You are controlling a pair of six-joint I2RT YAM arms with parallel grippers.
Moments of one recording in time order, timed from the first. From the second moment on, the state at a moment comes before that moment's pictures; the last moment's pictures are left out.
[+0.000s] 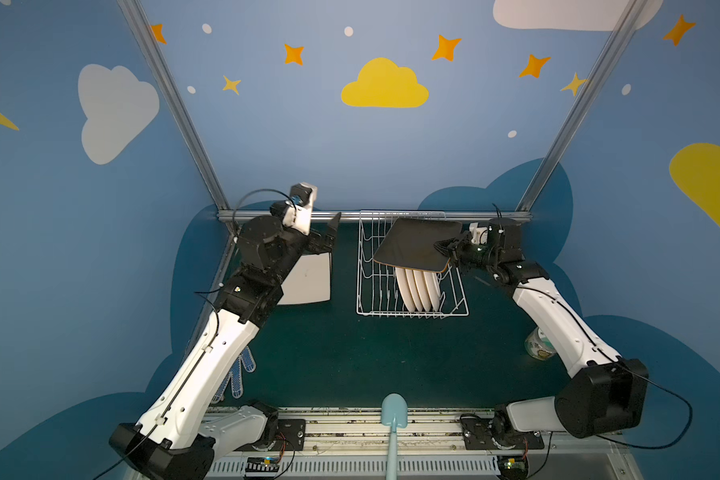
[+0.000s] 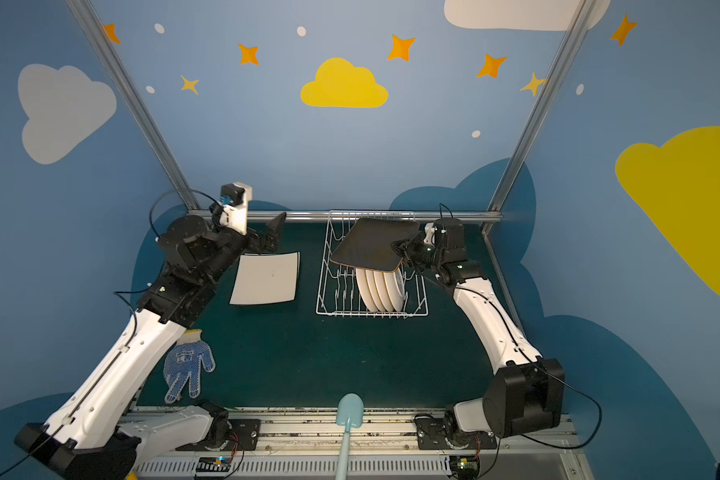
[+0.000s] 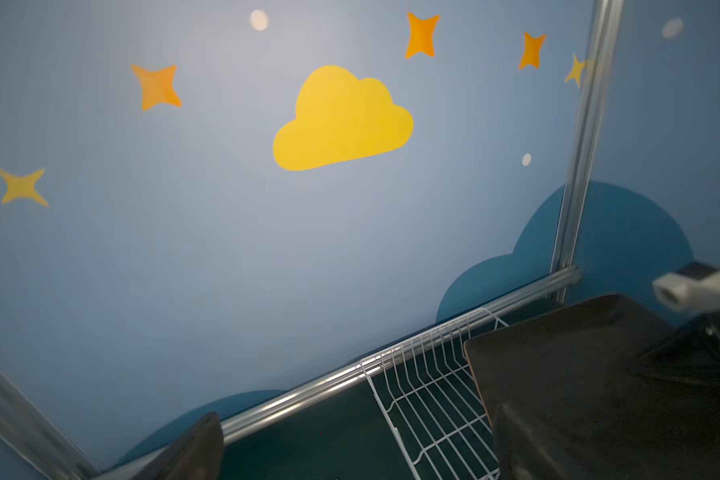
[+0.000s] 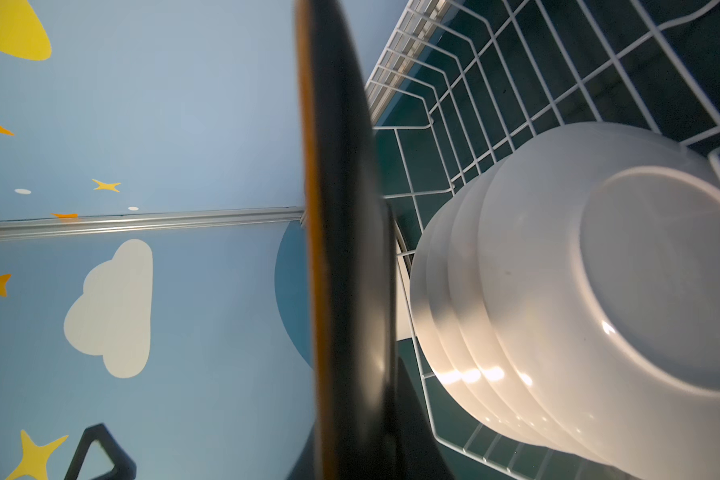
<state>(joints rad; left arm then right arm) -0.32 1.18 1.42 -0.26 0.01 0.01 0.24 1.40 1.24 -0.31 -0.52 1.15</state>
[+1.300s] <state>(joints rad) -0.26 1.68 1.43 -0.15 0.95 -1.00 0.28 1.47 1.26 -0.19 -0.77 1.11</state>
